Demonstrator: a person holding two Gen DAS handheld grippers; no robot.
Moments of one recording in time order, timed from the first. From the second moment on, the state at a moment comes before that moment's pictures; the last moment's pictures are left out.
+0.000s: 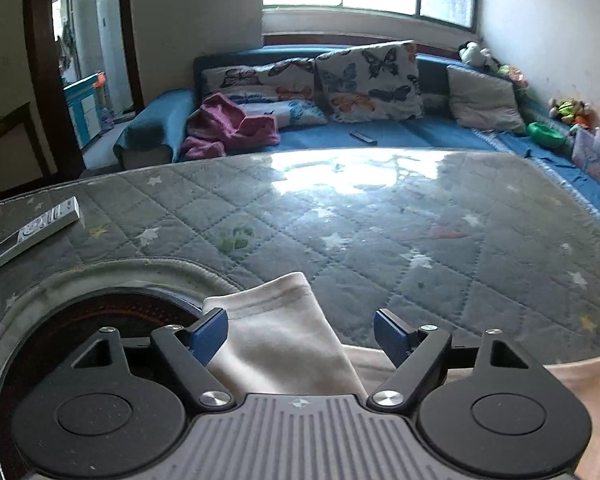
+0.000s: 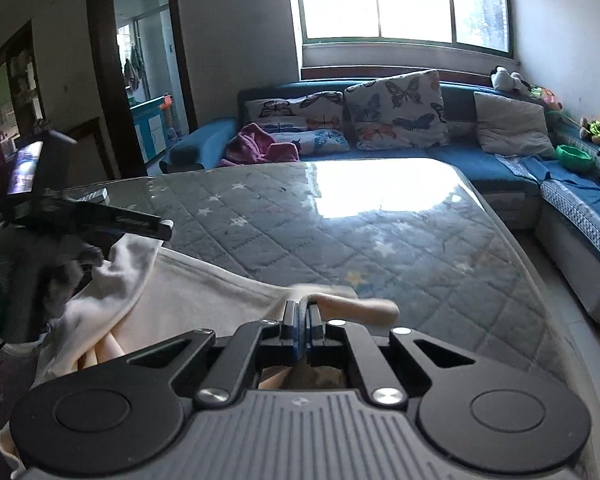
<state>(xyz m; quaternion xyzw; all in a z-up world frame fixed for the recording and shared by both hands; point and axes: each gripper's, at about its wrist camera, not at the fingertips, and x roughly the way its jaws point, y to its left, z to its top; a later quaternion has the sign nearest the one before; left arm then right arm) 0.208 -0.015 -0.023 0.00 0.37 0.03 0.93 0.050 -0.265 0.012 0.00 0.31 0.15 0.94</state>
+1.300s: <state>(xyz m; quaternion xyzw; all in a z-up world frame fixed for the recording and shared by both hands) -0.041 0.184 0.052 -0.11 0.27 0.16 0.94 -0.053 -0.362 0.017 0.05 0.27 0.00 0.96</state>
